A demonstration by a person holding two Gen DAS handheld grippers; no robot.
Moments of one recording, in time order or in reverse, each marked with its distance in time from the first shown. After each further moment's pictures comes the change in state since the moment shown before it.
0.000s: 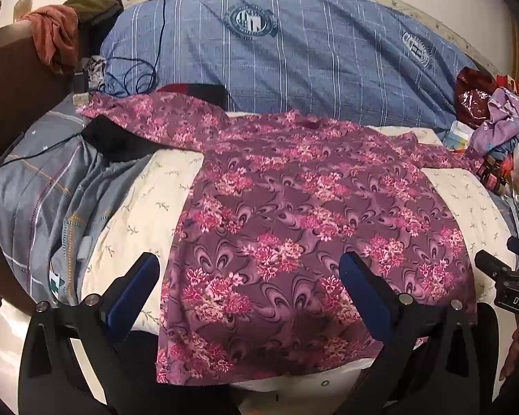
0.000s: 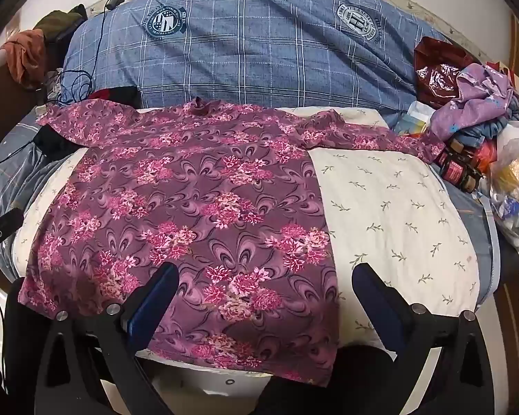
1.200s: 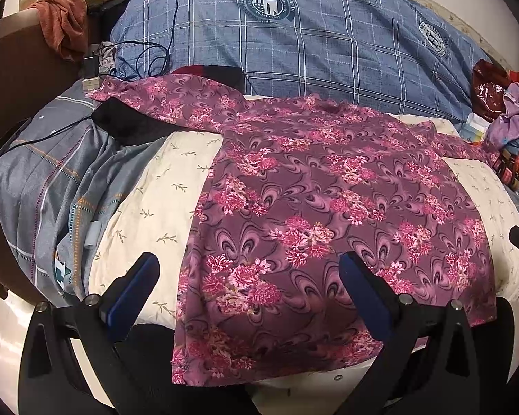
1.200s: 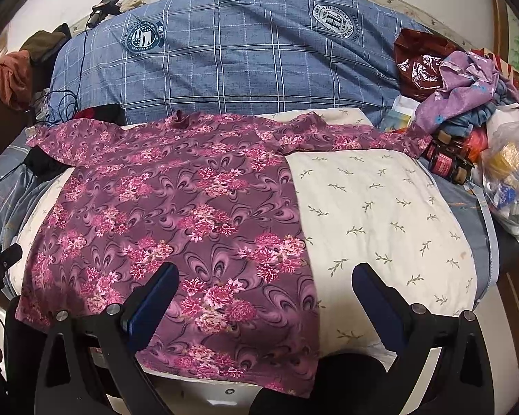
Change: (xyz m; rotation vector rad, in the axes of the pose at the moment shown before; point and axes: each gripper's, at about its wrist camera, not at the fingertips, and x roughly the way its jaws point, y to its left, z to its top) left arm 0.024 0.019 -0.011 -0.006 0.055 0.058; right arm 0.003 -0.032 0.002 0.073 -0.032 0.002
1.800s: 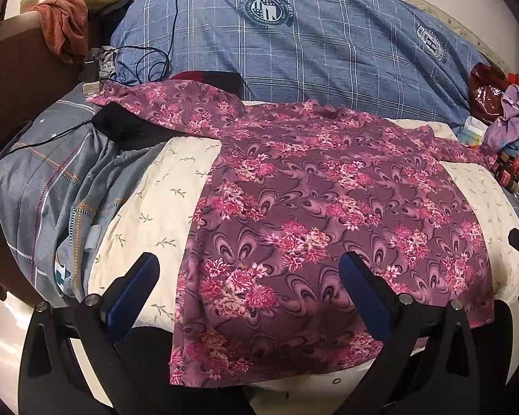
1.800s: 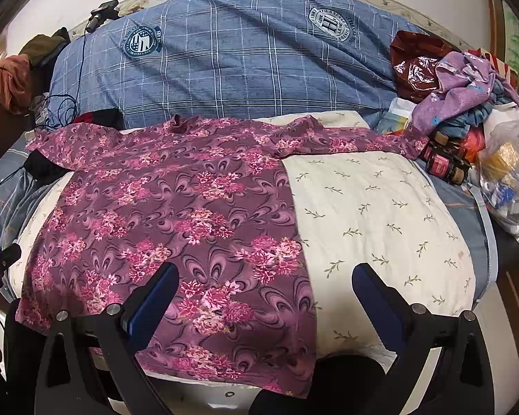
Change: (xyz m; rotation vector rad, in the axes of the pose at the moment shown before) left arm -0.004 -0.001 0.002 0.002 -0.021 -0.003; right arm -0.003 -0.005 -0.001 0.008 -0.019 -0.006
